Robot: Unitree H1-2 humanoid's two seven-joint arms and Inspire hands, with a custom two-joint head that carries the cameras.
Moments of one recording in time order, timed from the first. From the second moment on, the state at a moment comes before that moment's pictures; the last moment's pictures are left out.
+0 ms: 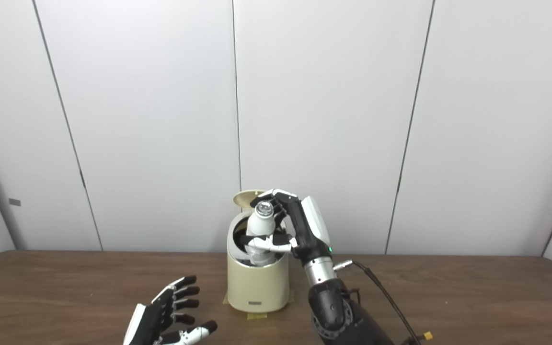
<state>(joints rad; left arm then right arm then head) -0.19 0.04 -0.02 0.06 0.19 0.02 0.07 -0.83 -0.10 0.38 0.77 -0.27 -0.44 -0.46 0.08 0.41</state>
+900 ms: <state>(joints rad) -0.19 0.03 -0.03 0.06 0.19 0.02 0.07 -0.84 -0.11 0.30 0.69 -0.38 -0.29 -0.13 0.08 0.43</state>
